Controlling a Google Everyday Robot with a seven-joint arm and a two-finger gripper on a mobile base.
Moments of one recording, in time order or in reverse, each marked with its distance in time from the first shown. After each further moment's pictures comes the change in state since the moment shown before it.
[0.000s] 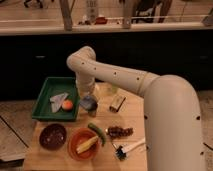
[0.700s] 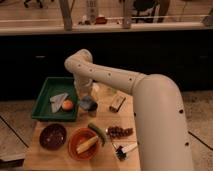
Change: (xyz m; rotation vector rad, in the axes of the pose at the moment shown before) arm 0.010 -0.011 0.022 -0.028 -0.012 0.021
